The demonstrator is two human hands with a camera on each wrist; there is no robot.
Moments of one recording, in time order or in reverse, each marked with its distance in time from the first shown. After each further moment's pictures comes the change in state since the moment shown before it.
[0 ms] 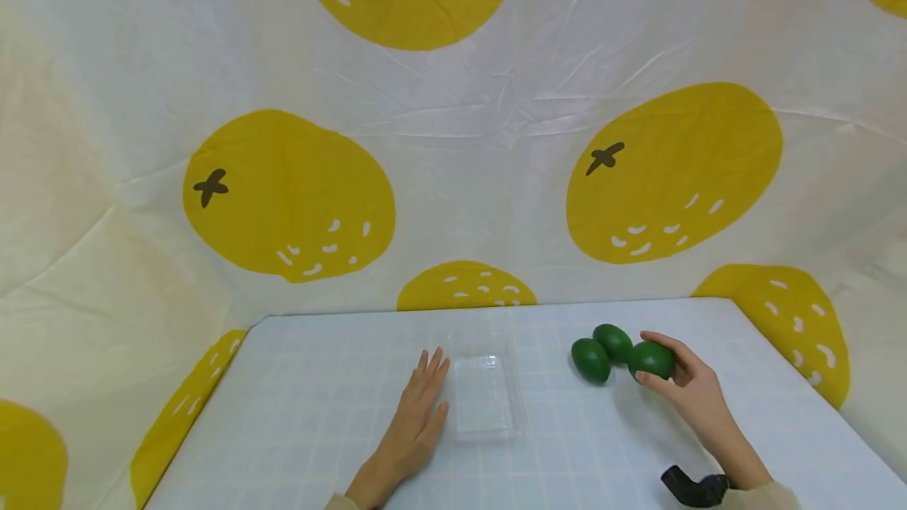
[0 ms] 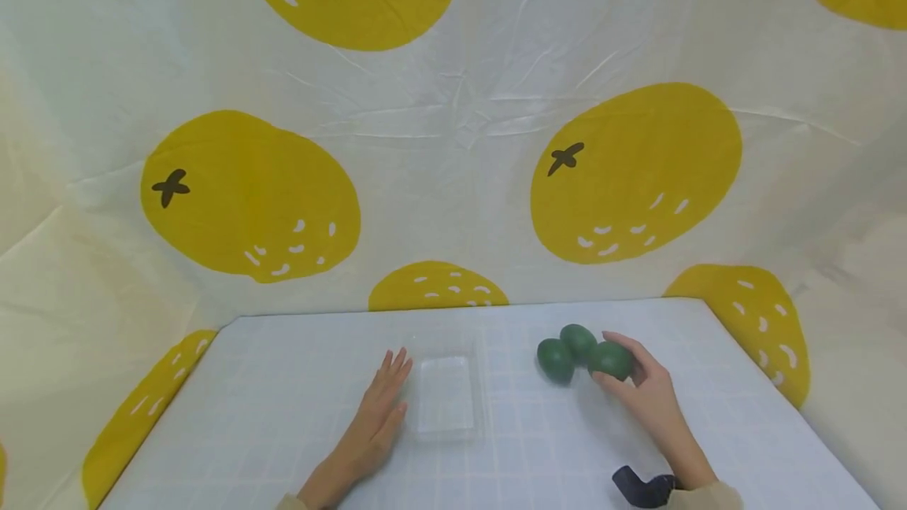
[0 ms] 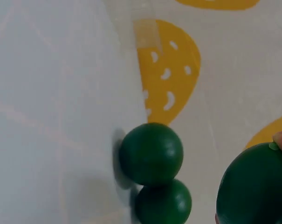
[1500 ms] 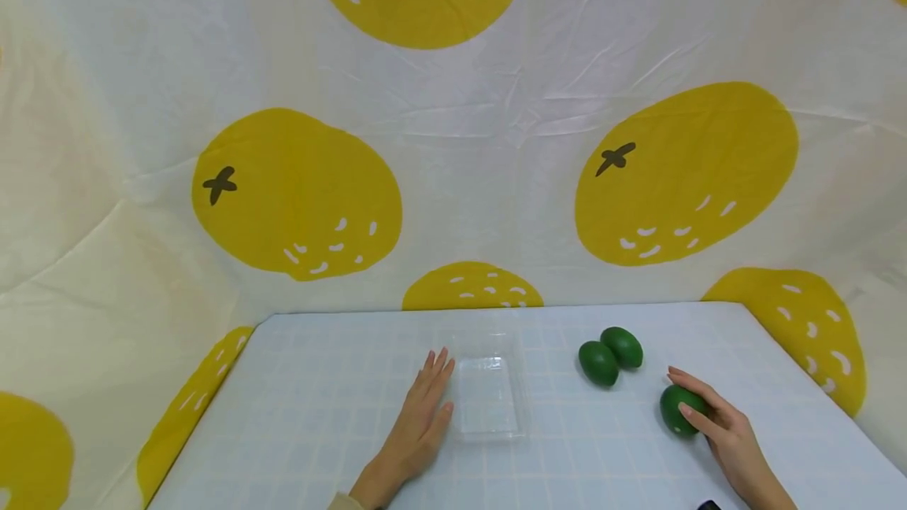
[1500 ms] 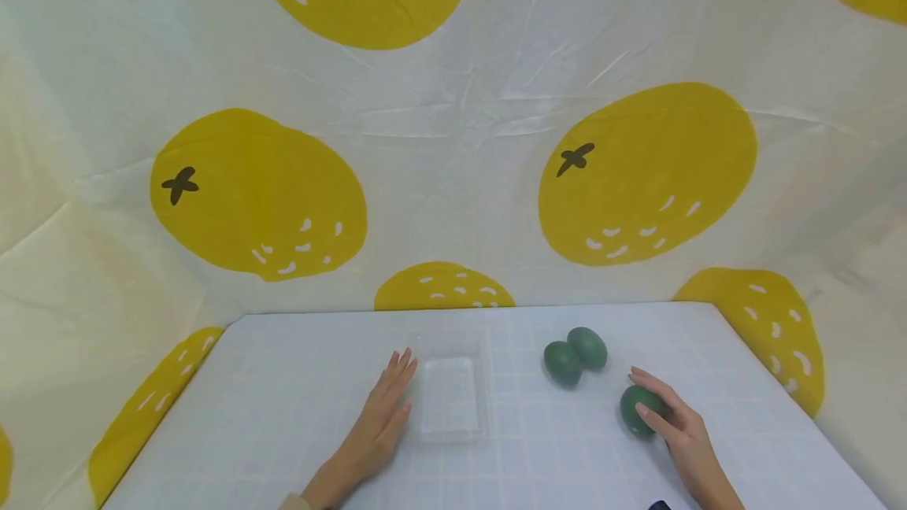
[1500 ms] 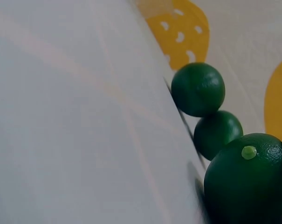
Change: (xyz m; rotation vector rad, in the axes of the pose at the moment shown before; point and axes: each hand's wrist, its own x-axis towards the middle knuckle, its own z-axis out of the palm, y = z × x) left_hand 0.002 -0.001 -0.001 -0.013 0.001 -0.016; right_hand -0.033 0.066 -0.011 0.252 -0.107 -0.011
